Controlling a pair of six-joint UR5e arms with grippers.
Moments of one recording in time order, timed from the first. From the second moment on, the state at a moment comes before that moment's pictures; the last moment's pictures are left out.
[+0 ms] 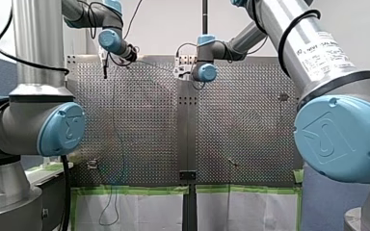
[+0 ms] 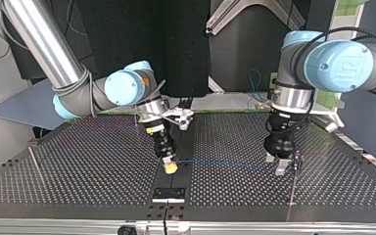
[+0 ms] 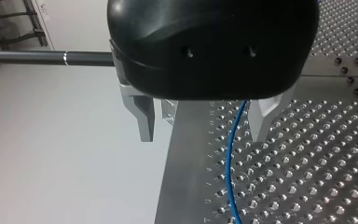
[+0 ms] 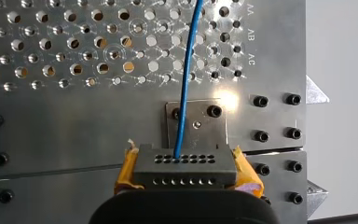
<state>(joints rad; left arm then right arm) -0.09 -1.51 -1.64 -3.04 -1.55 -1.67 2.26 -1.00 1.12 -0.30 1.53 1.59</state>
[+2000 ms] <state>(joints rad) -0.24 -1.69 -1.49 -3.05 -1.84 -1.53 2.26 -1.00 1.12 -0.31 1.52 1.60</state>
